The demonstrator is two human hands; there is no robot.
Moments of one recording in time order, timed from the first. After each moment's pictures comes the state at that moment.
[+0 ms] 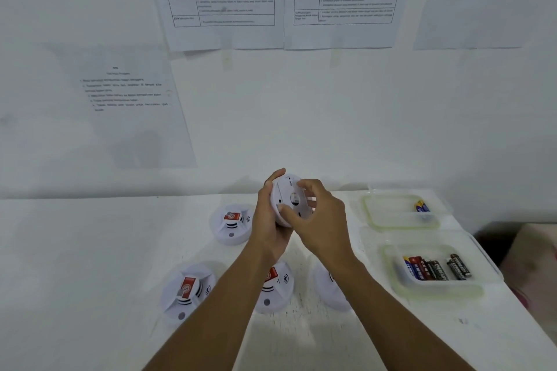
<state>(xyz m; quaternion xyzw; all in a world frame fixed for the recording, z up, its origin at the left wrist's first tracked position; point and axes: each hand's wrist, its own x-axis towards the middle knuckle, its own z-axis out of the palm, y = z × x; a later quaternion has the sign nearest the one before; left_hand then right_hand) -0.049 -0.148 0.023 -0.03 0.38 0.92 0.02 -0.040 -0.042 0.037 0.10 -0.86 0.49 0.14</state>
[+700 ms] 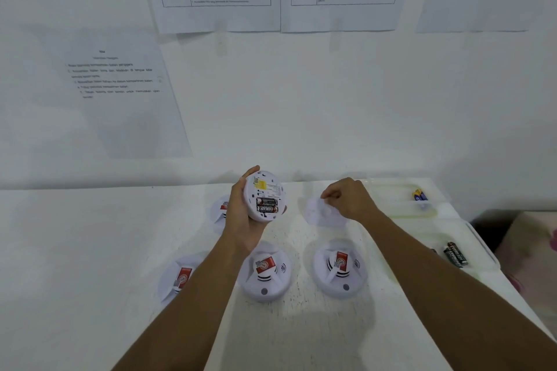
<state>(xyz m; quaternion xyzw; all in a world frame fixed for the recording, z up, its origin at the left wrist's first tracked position) -0.067 -0.192 -0.009 -0.06 0.35 0.93 0.03 -0.138 0.036 -0.005 0.09 -0.95 0.31 -0.04</state>
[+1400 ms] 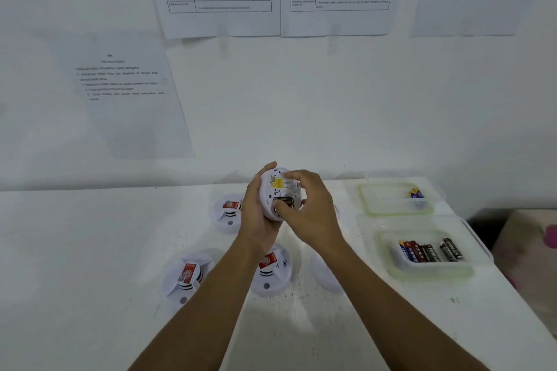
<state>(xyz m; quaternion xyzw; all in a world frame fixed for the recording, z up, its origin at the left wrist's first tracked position) -0.036 -0.161 0.021 -0.02 0.35 0.94 0.01 -0.030 -0.050 0.035 0.13 -0.83 0.53 0.10</state>
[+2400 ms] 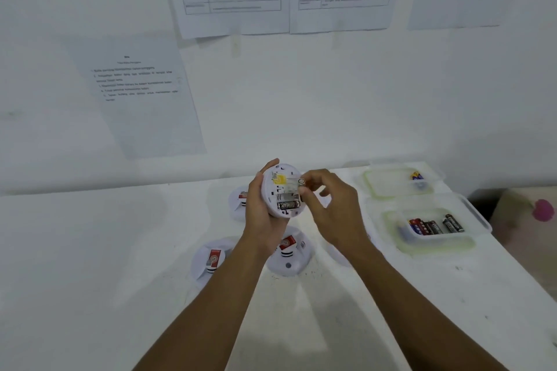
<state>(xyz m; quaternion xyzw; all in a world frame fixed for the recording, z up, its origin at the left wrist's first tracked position) -0.008 -0.187 0.014 -0.01 0.36 0.93 0.02 0.014 -0.047 0.040 0.18 -0.82 0.49 0.23</state>
